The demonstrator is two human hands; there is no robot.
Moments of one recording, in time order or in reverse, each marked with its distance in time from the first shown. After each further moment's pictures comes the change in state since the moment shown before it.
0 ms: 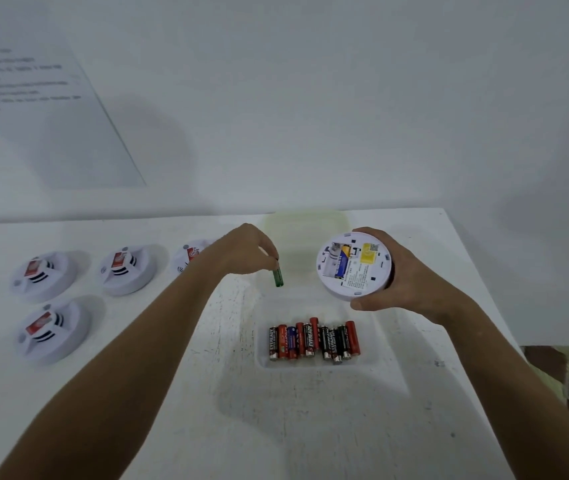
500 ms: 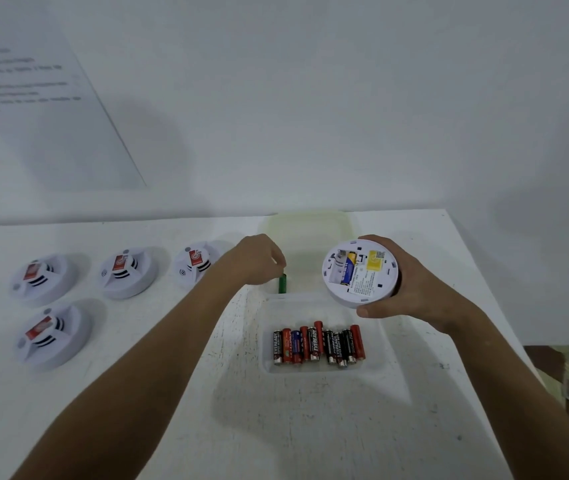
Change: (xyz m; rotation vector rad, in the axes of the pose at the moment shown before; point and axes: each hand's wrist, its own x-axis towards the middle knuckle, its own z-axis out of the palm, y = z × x) left_hand 0.002 0.006 0.012 0.155 -0.035 -0.019; right_hand -0.004 0.003 0.004 0.009 0.016 0.020
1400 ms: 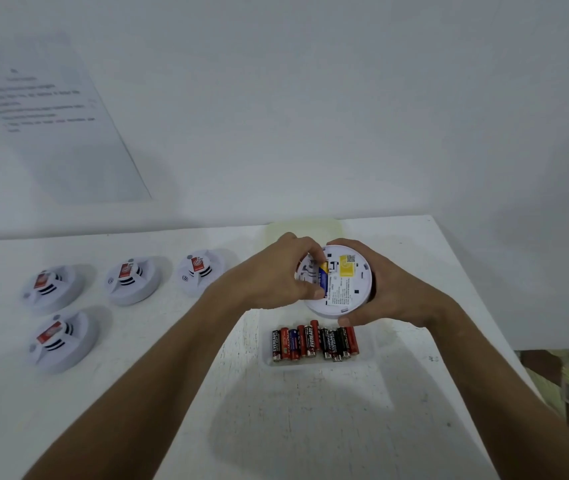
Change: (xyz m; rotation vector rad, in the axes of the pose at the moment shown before) left_hand -0.078 0.048 -0.011 -0.180 0.005 0.323; right_hand -0.007 -0.029 0.020 0.009 -0.161 -0.117
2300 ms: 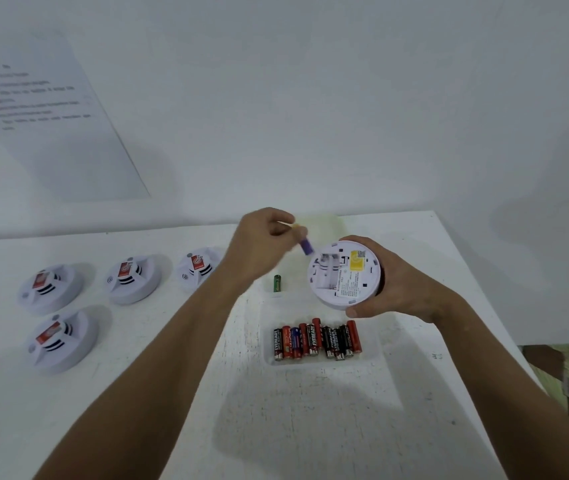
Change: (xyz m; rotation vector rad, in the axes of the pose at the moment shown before) left_hand 0.027 -0.026 -0.003 -0.522 0.433 -0.148; right_hand 0.001 0.020 -0.013 -0.017 0.064 0.081
